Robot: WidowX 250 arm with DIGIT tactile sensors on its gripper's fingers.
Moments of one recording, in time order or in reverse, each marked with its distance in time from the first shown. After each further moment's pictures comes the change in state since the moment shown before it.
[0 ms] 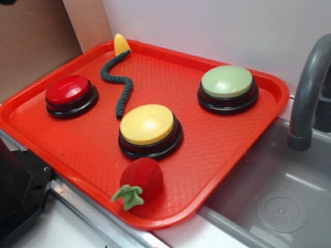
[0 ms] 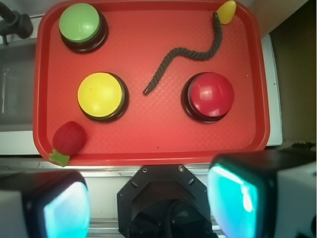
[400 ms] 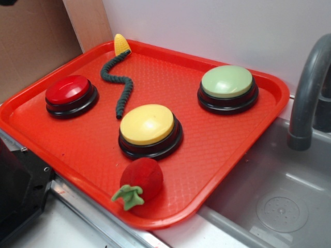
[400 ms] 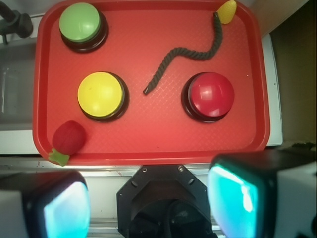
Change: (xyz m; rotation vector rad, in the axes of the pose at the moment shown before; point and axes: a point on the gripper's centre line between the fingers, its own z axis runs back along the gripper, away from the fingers) arm -0.001 0.000 -0.006 0.003 0.018 -0.009
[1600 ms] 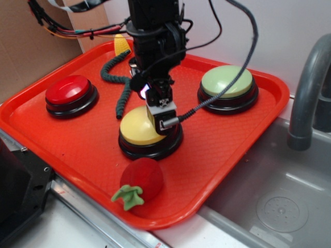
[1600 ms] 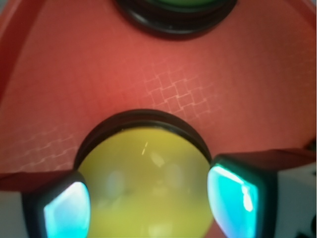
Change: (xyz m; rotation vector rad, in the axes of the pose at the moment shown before) arm 0.089 -0.079 -0.183 0.032 0.127 -0.471
